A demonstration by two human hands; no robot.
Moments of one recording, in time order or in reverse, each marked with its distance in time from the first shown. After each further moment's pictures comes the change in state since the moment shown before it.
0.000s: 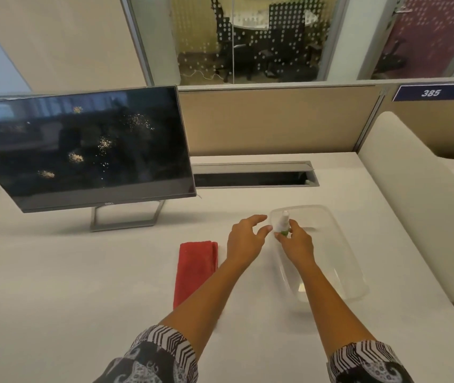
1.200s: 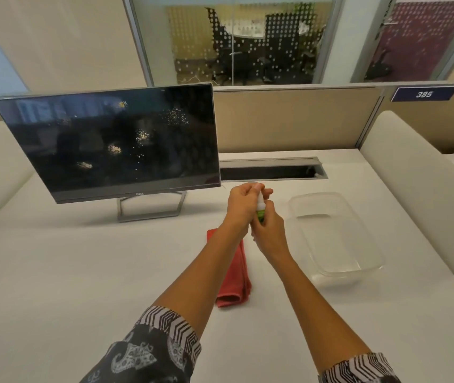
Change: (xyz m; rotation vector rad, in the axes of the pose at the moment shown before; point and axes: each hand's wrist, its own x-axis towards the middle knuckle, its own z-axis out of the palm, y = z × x) left_hand -0.029 0.020 -0.107 -0.660 -0.018 -0.159; right_hand -0.114 -0.099 0.069 0.285 0.105 -0.358
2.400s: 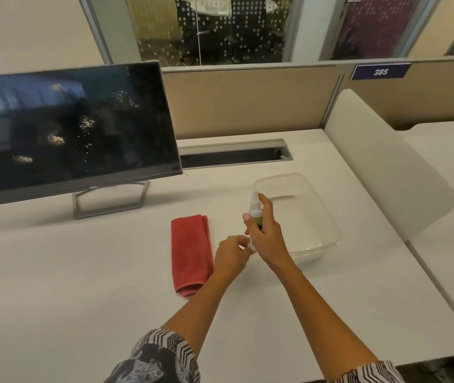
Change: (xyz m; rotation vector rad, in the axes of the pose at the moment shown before) left_hand -0.040 -0.140 0.038 0.698 -0.170 0.028; right_hand -0.031 0.054 -0.066 -0.002 -0.001 0.019
